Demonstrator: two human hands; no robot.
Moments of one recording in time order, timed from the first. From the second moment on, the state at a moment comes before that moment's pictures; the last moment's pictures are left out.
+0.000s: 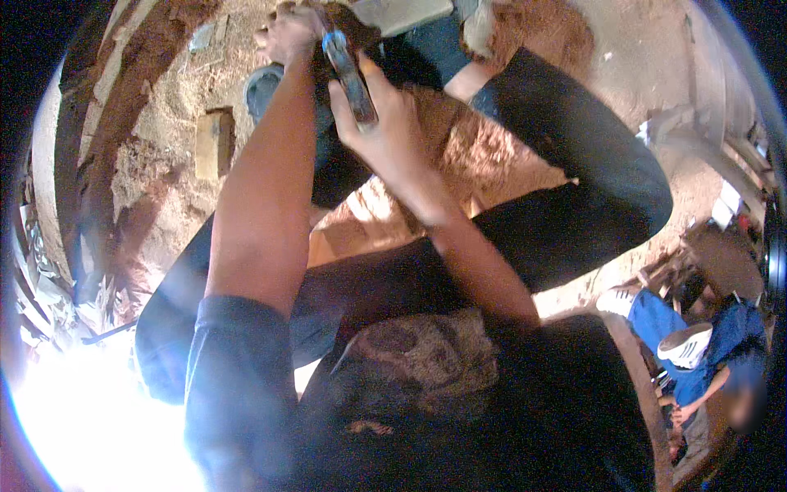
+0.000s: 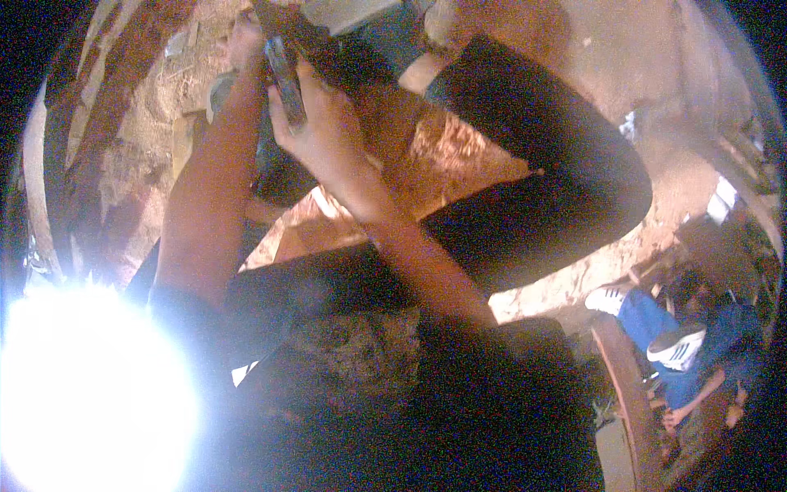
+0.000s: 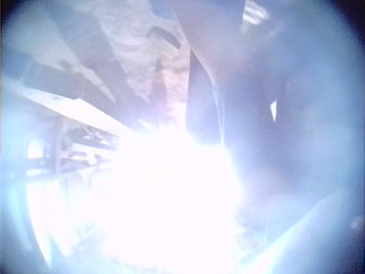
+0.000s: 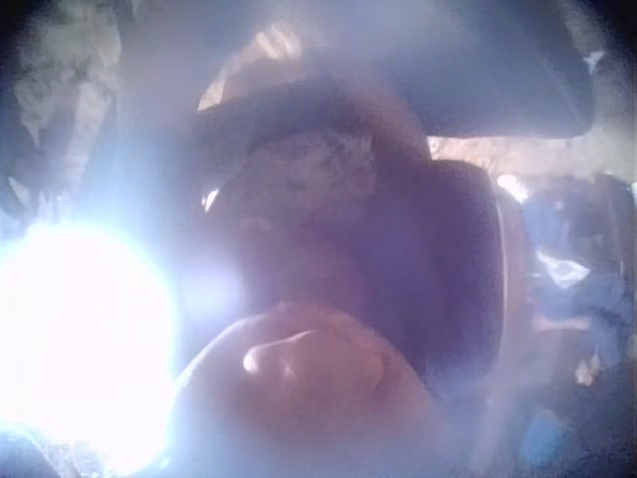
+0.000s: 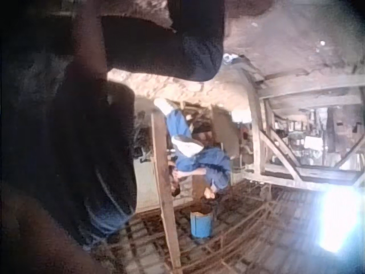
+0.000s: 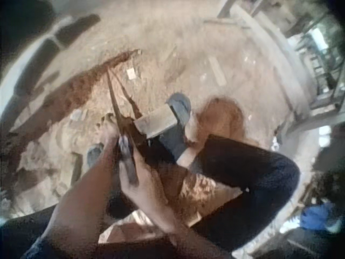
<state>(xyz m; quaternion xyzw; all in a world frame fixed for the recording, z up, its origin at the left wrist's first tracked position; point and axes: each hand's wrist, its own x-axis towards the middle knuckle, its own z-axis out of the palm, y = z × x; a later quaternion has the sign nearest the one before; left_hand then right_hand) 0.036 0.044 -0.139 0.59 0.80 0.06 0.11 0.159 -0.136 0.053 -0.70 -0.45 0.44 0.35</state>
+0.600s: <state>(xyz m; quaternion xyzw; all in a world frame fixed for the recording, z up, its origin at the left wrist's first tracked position) 0.067 0.025 -0.059 0.55 0.80 0.10 0.21 0.157 -0.212 0.023 -0.69 -0.53 0.30 0.40</state>
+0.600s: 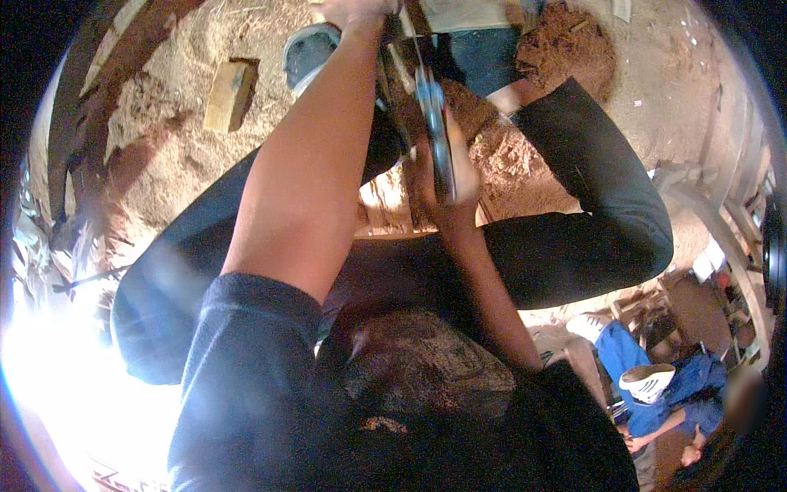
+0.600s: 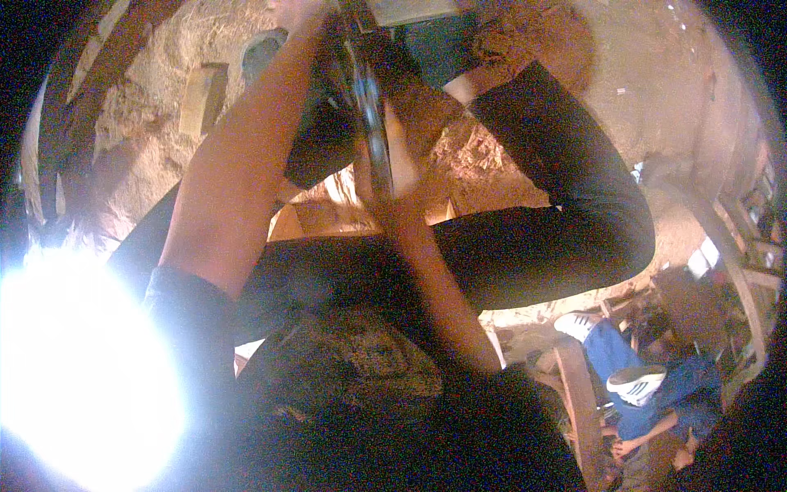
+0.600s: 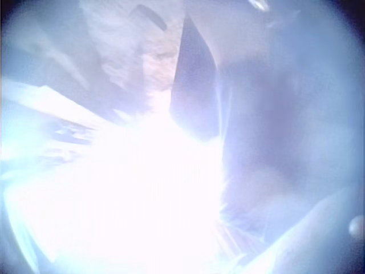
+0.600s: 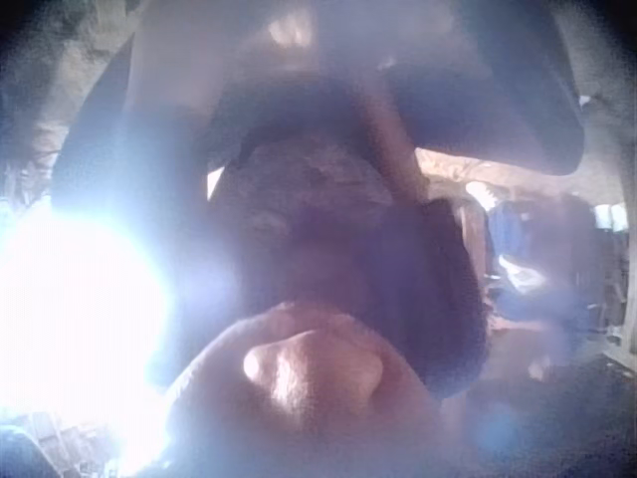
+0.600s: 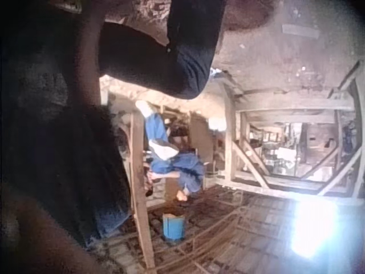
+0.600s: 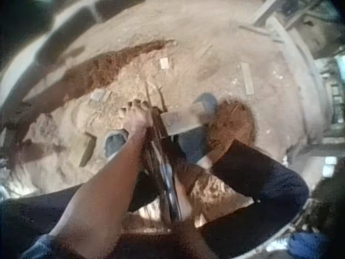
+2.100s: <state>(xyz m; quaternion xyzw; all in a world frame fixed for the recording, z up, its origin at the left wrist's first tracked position) -0.092 0.093 -0.261 0.55 0.77 0.24 0.23 0.207 -0.140 0.139 -0.59 -0.29 0.54 0.53</state>
